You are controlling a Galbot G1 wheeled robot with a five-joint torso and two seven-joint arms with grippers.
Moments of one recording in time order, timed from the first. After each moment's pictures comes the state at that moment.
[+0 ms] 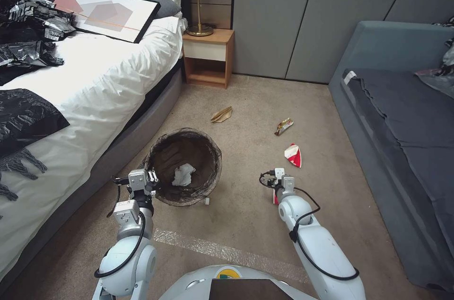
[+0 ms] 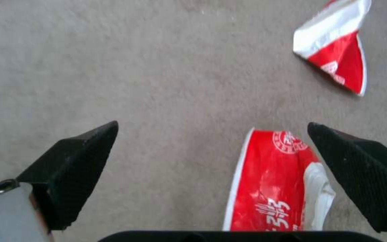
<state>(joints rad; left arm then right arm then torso) 1.66 -1.51 -0.50 -2.30 -0.09 0.28 -0.25 -1.38 1.30 0.42 1.96 0.28 -0.38 0.20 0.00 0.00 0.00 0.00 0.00</state>
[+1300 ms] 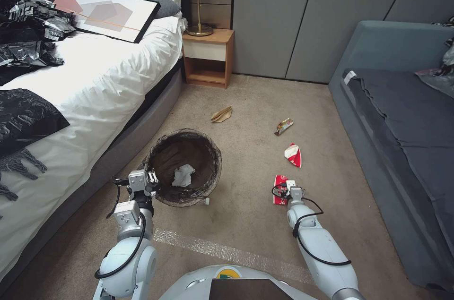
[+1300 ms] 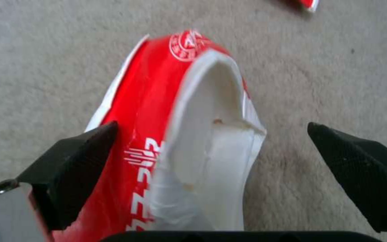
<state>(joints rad) 1.67 -1.52 -0.51 -2.30 -0.08 0.28 -0.25 -1.05 1.34 0.39 1.19 0.19 -0.25 0.18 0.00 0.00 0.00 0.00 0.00</state>
